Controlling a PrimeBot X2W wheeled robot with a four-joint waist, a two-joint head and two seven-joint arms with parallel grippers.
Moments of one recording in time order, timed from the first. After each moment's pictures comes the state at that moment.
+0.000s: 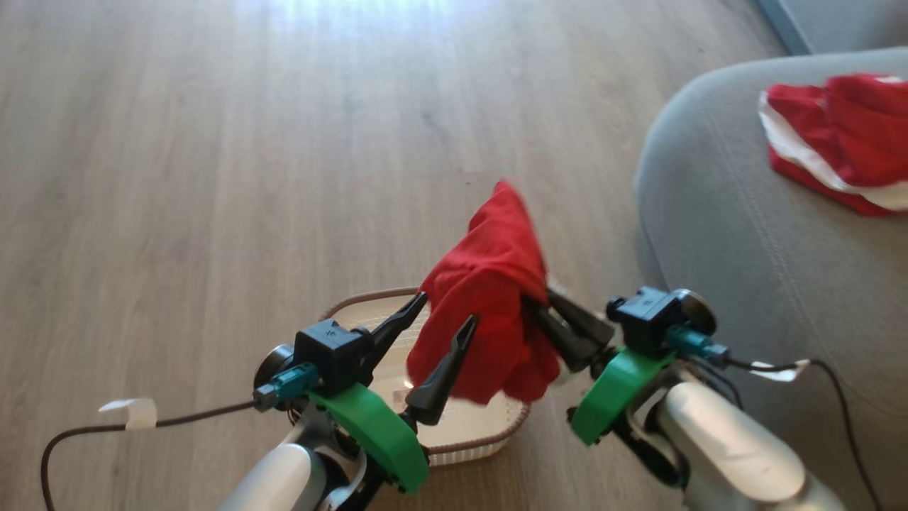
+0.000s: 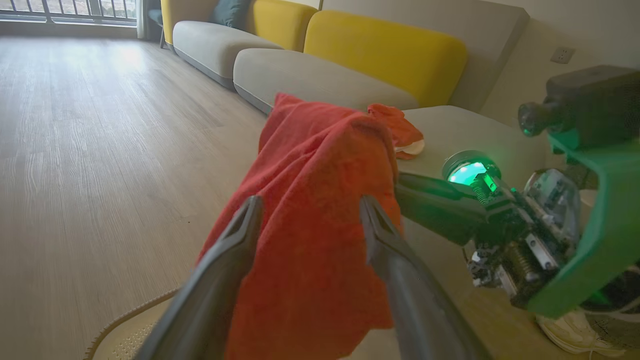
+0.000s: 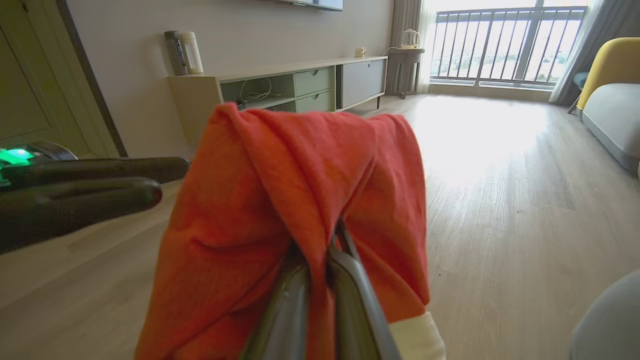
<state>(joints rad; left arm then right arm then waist) -0.19 0.21 -0.61 -0.01 -0.53 -0.01 -0.05 -0.38 -0.24 0.68 0.35 0.46 0.13 -0.25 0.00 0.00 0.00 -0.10</state>
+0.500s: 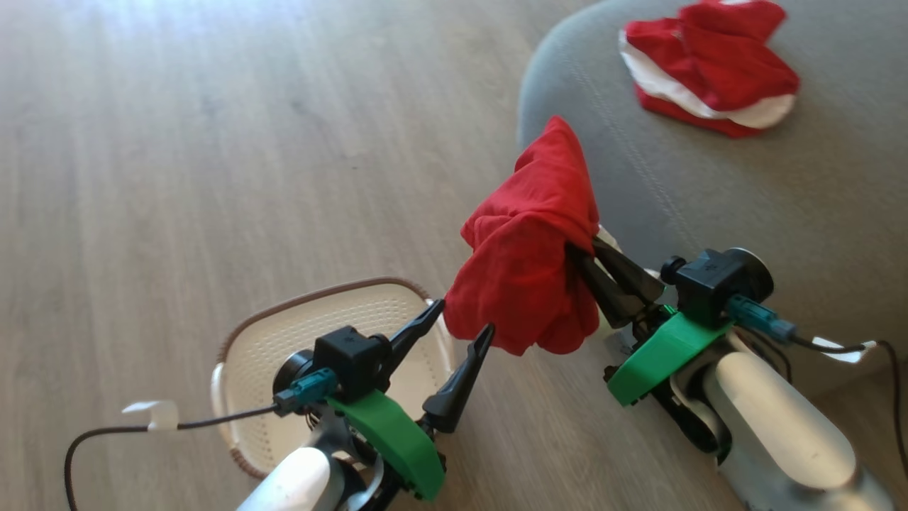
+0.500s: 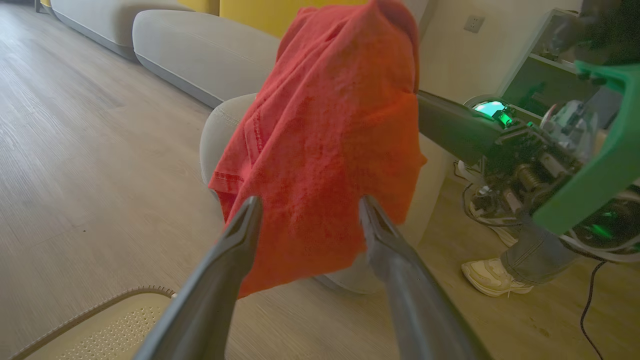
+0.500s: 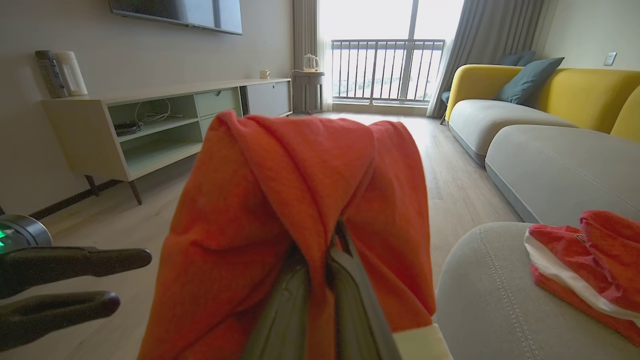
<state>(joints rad) -0.19 0.18 -0.64 0.02 -0.53 -0.01 -0.07 -0.37 -0.29 0.54 0.22 0.40 0.13 -0.22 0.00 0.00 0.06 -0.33</state>
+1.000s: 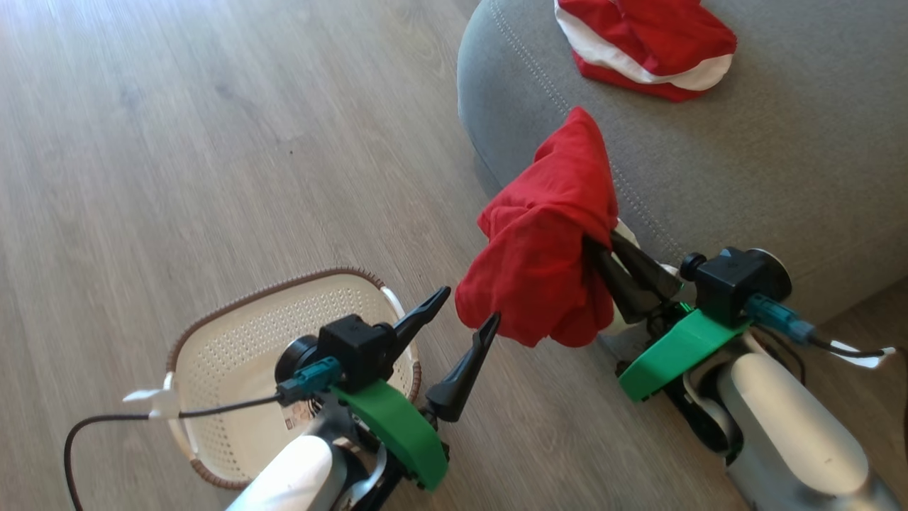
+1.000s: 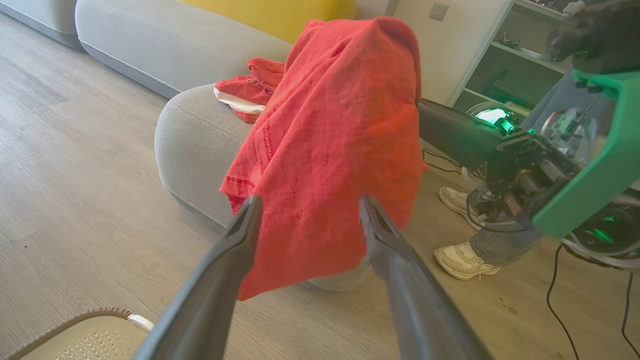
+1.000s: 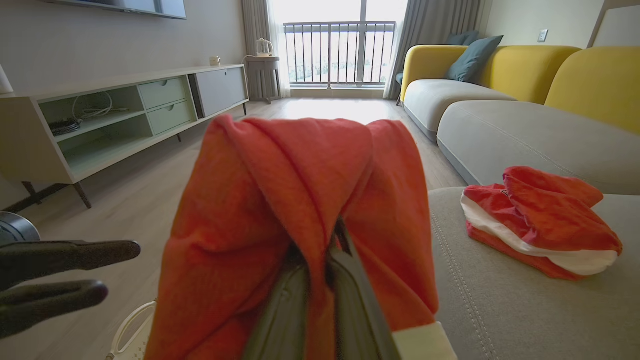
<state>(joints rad) -0.23 0.18 -0.65 0.01 -0.52 -0.01 -0.06 -0.34 -0.28 0.47 0.18 0.39 0.13 -0.20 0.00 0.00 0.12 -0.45</state>
